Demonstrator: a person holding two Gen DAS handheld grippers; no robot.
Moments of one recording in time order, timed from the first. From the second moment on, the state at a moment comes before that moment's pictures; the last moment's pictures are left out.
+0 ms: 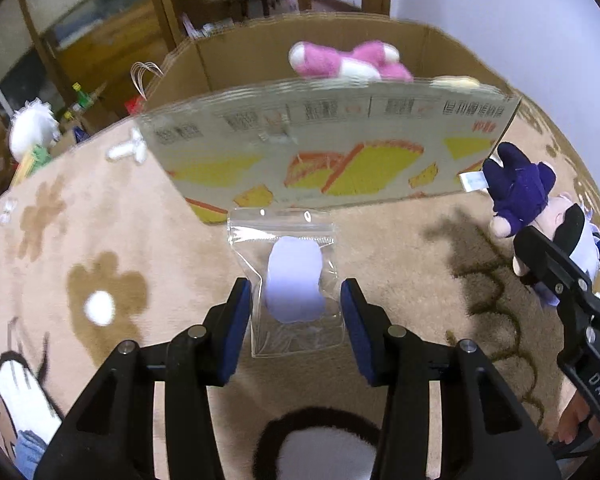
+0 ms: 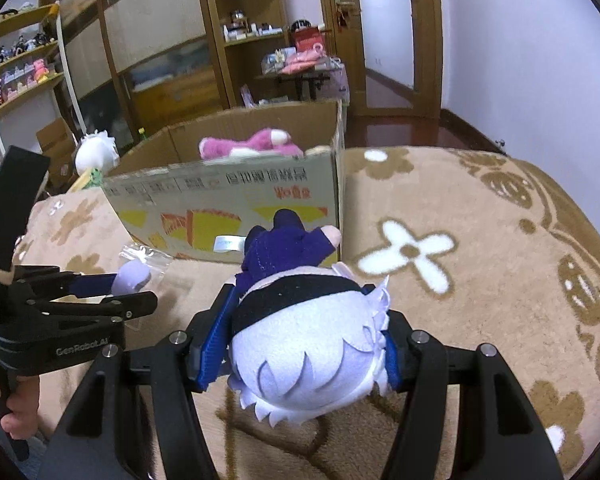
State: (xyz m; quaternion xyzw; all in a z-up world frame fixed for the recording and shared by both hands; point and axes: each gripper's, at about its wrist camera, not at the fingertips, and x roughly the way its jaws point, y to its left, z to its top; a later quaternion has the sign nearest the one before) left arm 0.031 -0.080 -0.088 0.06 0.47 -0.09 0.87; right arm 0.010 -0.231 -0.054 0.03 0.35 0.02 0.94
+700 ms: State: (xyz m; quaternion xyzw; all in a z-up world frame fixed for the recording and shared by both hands) left arm 0.020 -0.037 0.017 0.05 0.26 0.01 0.96; right arm 0.015 -0.210 0.030 0.00 0.21 0.02 0.98
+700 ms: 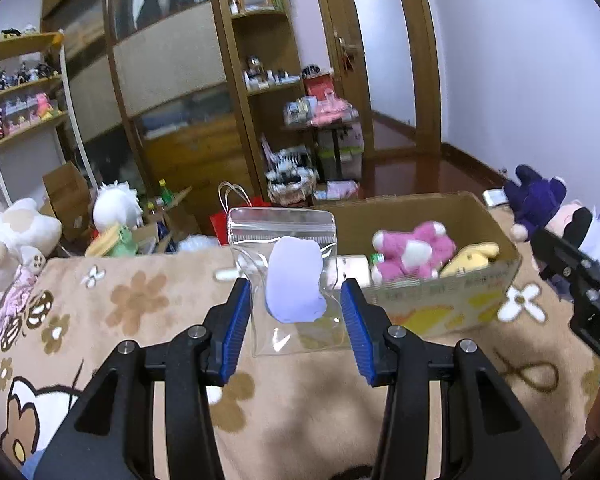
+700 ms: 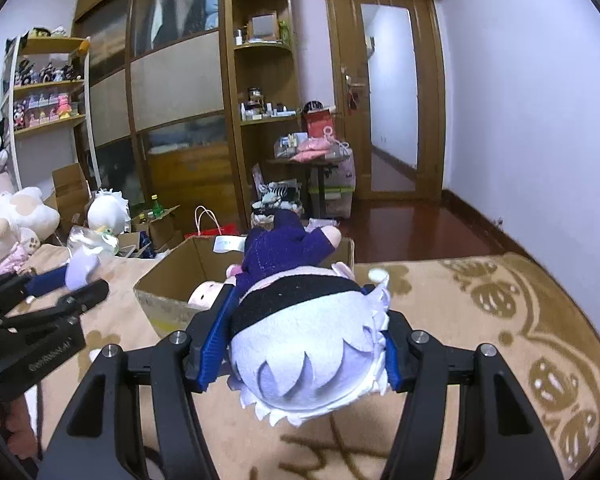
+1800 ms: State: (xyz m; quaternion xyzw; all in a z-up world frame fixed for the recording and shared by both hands) left arm 0.131 -0.040 -0.011 0.06 0.28 -0.03 0.96; right arm 0.110 -0.206 -0.003 0.01 0.26 0.02 0.96
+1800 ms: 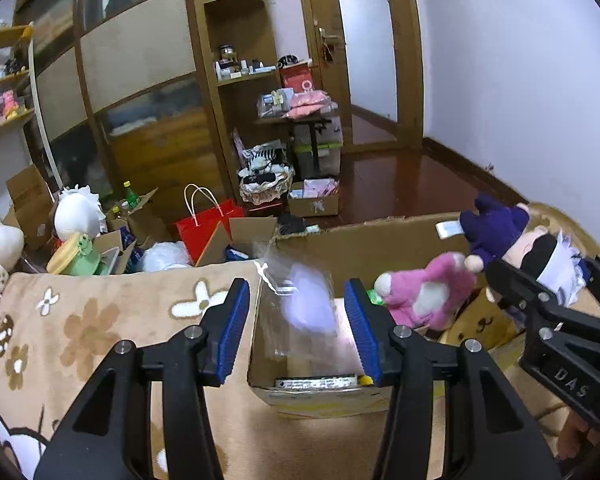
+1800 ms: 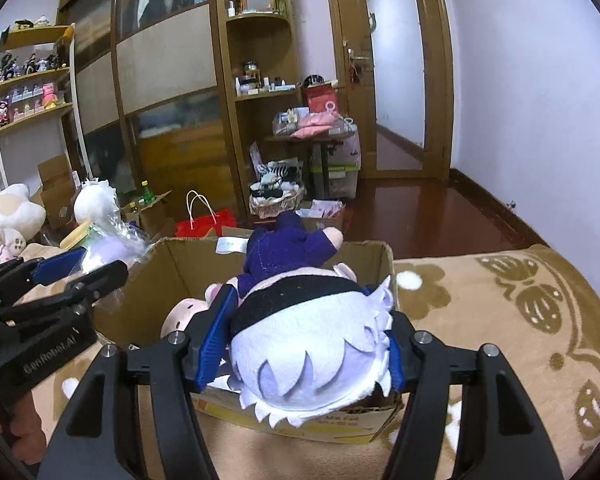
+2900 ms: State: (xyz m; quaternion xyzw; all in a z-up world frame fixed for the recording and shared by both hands) left arm 0.036 0.001 0.032 0.04 0.27 0.01 0.96; right arm 0.033 -0.225 0.055 0.04 0.23 0.02 0.97
